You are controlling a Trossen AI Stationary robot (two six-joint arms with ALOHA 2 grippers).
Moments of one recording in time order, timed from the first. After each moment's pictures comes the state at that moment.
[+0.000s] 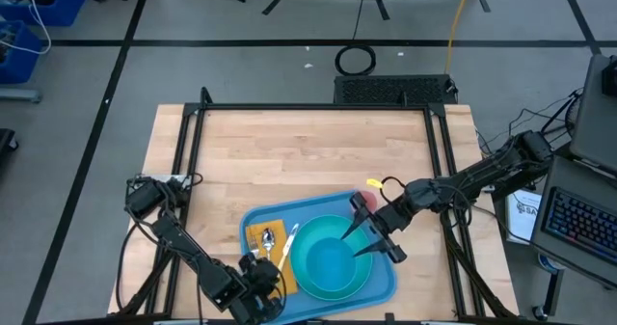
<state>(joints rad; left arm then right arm) -0.83 1.98 1.31 -0.55 -0.54 -1.38 0.37 1.26 0.71 0.66 -0.24 -0.01</state>
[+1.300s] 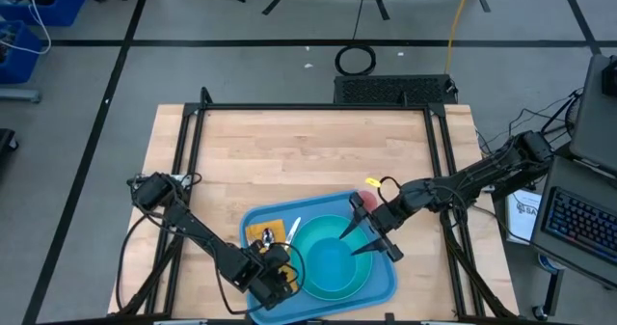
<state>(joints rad) -0.69 1.98 1.31 -0.60 -0.32 -1.29 0.36 1.26 0.71 0.57 -0.23 0.05</state>
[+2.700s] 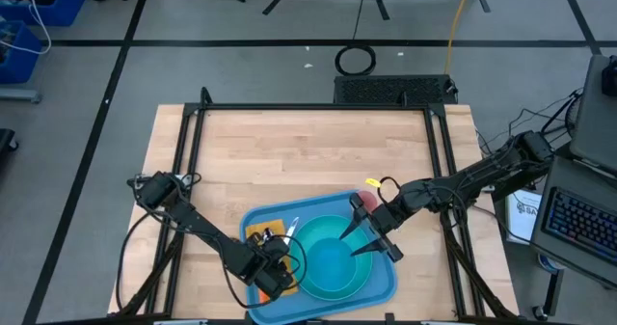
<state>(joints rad) -0.63 1.99 1.29 -0.68 -0.32 -1.30 0.36 1.26 0.71 0.56 -0.23 0.07</state>
